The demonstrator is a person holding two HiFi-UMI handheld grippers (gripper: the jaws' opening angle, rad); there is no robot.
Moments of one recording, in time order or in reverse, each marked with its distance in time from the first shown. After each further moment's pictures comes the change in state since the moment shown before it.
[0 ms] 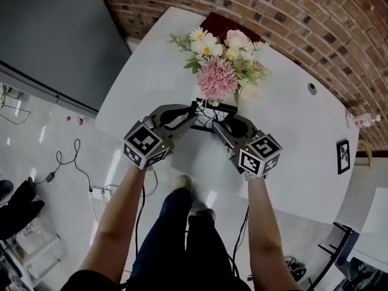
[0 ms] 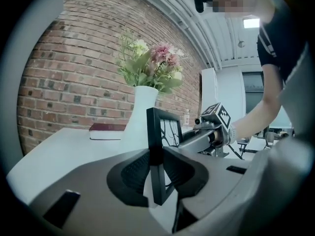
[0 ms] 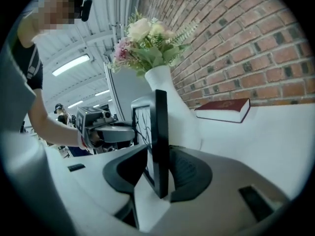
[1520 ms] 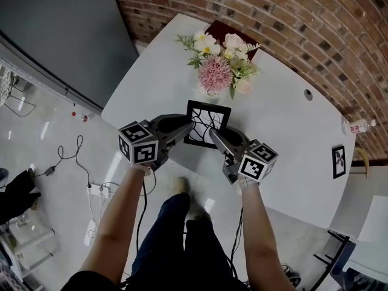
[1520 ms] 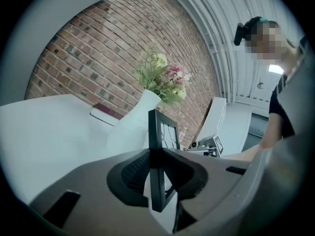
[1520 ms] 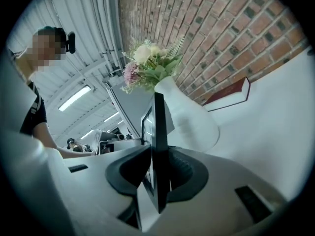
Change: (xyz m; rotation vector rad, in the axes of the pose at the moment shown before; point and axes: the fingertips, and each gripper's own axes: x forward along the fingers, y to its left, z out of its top) left arm -0.031 -0.032 0.002 -0.425 -0.061 -0.060; right arm -0.029 0.048 0.002 0.269 -0.130 0.177
